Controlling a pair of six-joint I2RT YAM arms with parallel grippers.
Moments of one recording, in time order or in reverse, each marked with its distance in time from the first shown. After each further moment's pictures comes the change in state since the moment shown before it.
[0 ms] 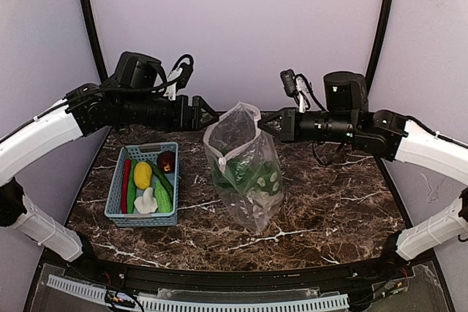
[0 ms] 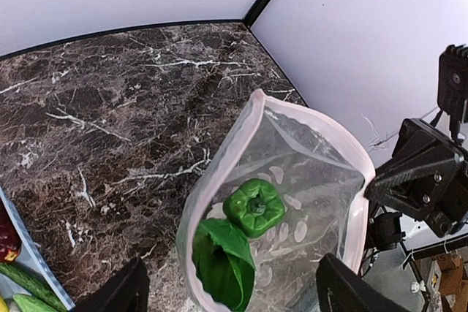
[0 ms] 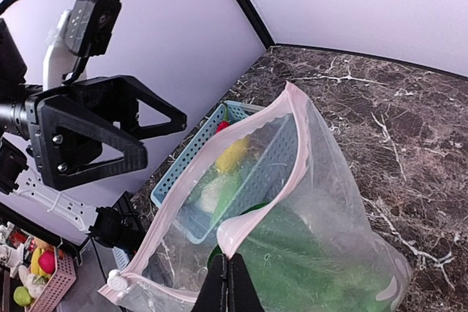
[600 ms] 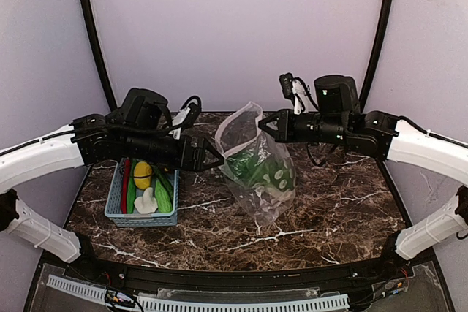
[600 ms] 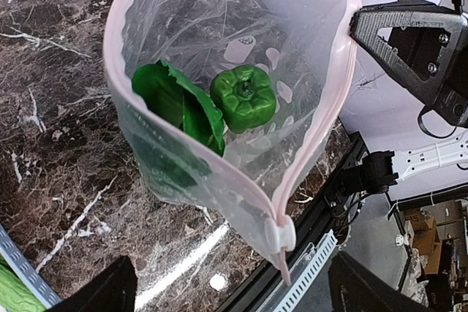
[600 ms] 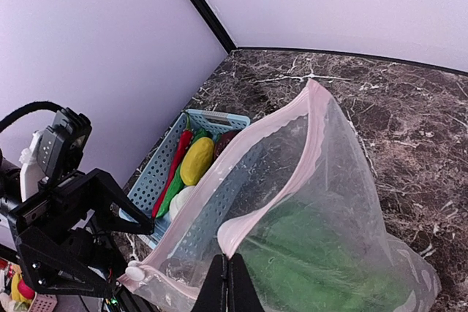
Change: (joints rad) left arm -0.082 -0.108 -0.284 0.076 0.098 -0.087; right arm 0.000 0.047 0.000 0.002 0.134 0.025
